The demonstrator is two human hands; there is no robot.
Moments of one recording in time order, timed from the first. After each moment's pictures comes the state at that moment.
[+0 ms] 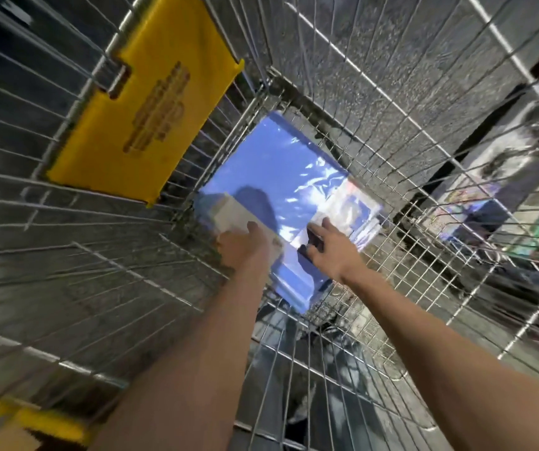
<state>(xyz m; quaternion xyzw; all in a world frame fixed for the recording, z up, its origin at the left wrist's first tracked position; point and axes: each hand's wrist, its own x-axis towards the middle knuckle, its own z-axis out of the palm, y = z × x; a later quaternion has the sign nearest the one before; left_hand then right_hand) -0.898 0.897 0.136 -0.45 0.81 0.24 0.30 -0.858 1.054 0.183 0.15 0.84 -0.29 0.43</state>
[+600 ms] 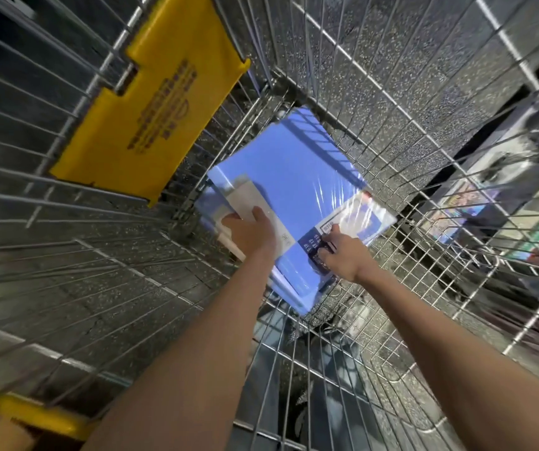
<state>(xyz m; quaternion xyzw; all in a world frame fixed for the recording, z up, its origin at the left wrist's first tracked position) -0.911 0.917 0.151 -0.48 0.75 0.42 0.17 -0.854 1.072 0.175 0.19 0.81 -0.29 0.46</state>
